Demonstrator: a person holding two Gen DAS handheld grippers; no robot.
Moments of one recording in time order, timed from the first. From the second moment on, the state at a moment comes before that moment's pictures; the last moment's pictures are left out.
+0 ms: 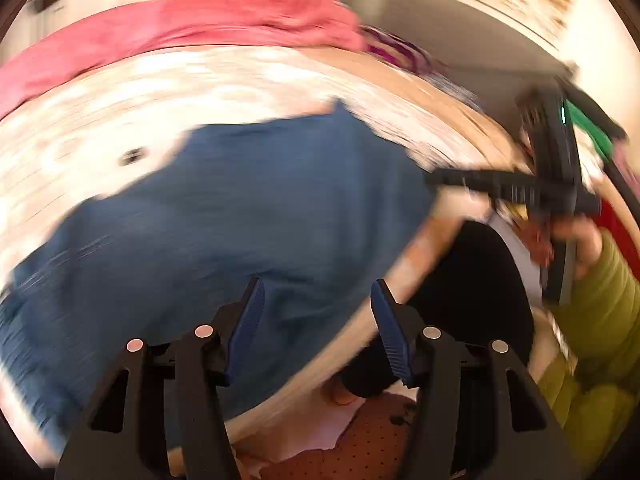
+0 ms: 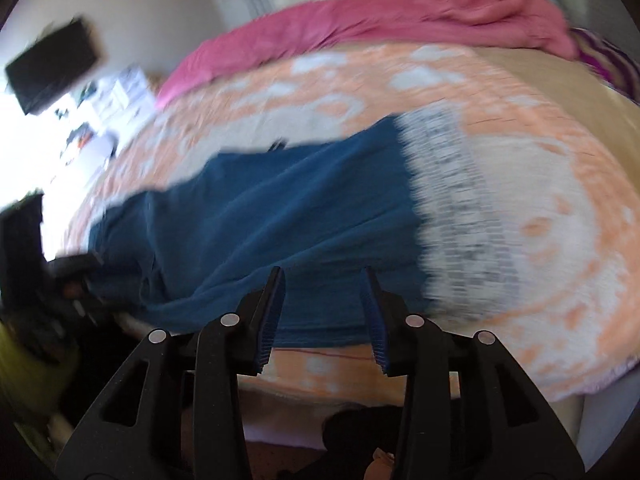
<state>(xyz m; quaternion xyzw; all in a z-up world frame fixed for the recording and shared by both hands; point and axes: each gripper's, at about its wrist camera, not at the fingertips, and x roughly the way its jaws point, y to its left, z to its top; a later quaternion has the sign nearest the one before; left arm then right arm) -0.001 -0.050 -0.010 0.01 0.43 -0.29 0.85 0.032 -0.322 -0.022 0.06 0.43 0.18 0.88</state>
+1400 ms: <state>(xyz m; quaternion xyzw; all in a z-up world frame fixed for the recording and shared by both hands) -0.001 0.070 0.073 -0.05 0.37 0.00 0.93 0.047 -0.345 -0.004 0.07 0.42 0.18 0.89</state>
